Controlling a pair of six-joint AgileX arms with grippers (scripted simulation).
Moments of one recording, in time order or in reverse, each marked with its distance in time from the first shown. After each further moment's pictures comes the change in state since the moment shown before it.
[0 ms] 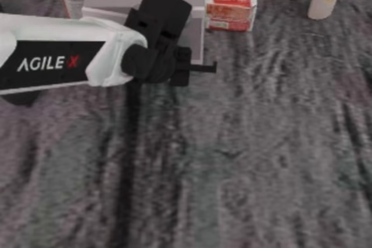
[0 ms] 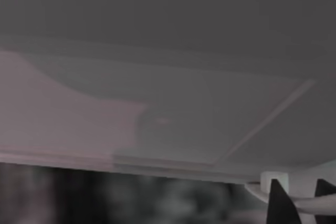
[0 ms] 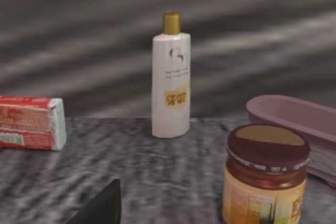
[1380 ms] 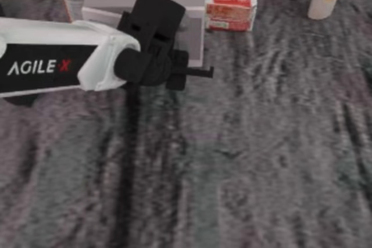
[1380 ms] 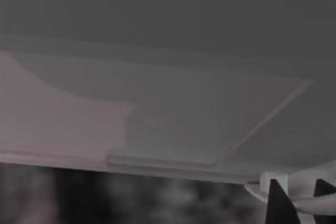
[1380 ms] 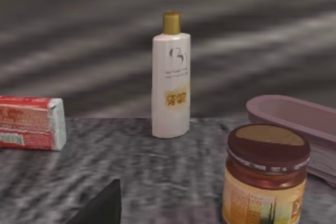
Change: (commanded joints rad) left arm 0.011 -0.030 -0.044 0.024 0.036 0.045; right arm 0.000 0.000 0.000 0.000 0.000 0.000
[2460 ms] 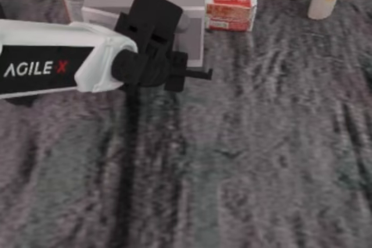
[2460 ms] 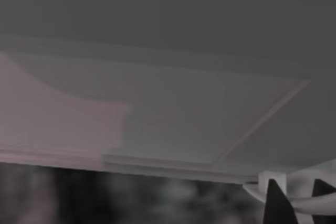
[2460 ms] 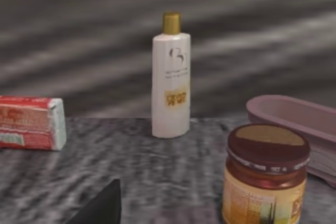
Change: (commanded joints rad) left arm 0.000 -0.011 -0.016 0.008 0.019 0.016; right arm 0.000 0.000 0.000 0.000 0.000 0.000
